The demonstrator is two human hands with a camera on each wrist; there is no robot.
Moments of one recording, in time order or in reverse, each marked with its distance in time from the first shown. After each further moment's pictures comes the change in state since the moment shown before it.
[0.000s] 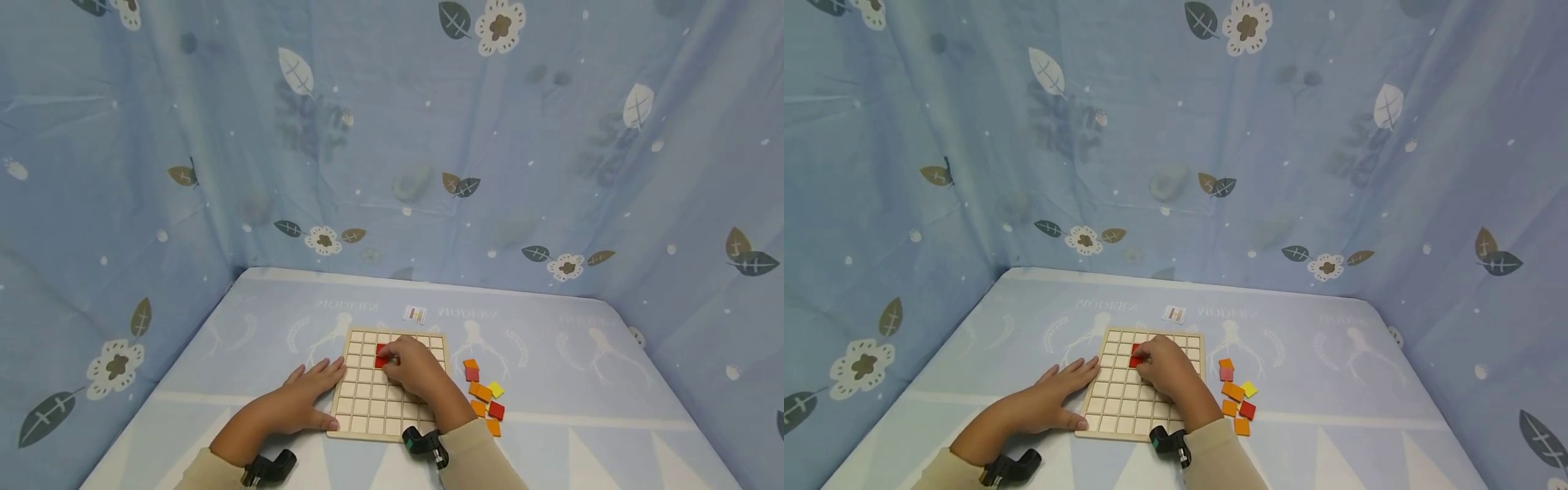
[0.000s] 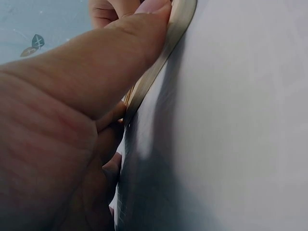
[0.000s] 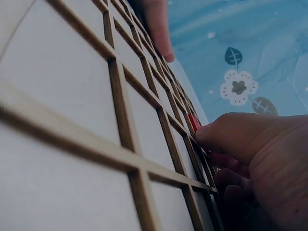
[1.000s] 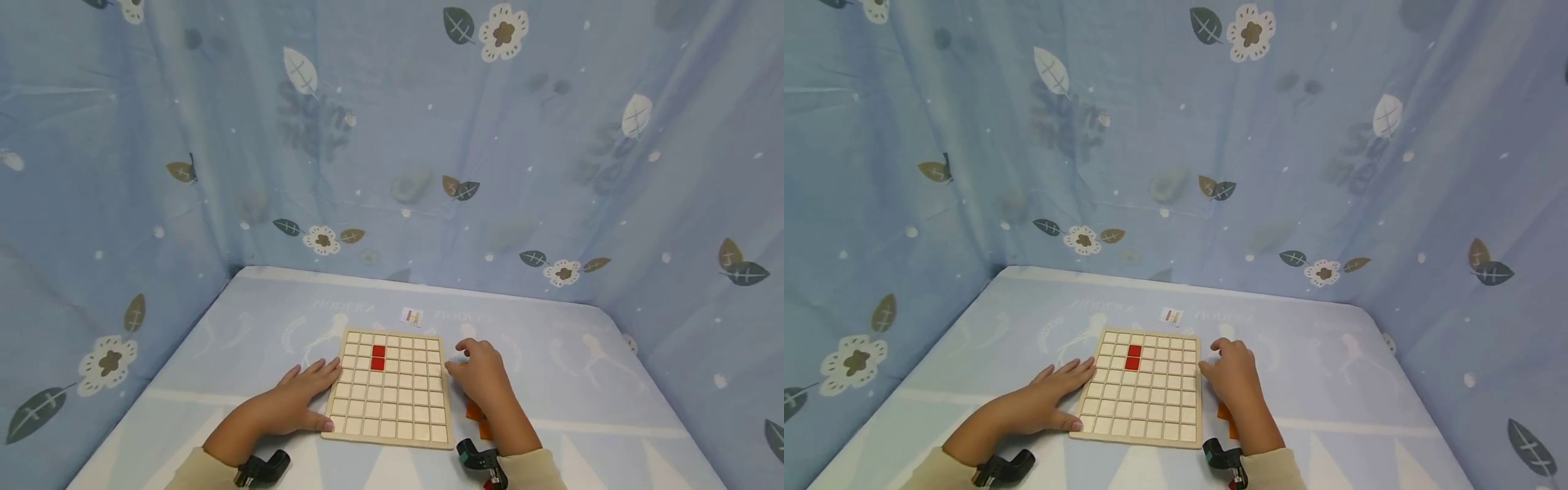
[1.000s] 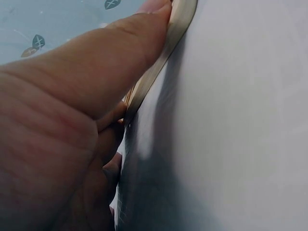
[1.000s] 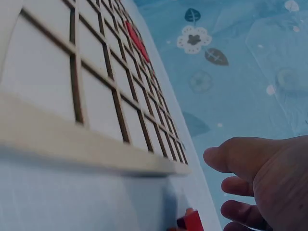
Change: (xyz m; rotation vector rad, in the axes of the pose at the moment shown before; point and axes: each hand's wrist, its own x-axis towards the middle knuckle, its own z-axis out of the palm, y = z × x) left_hand -0.004 -0.001 -0.001 0.015 0.012 0.015; right_hand -0.058 0.050 -0.062 -0.097 0.285 0.415
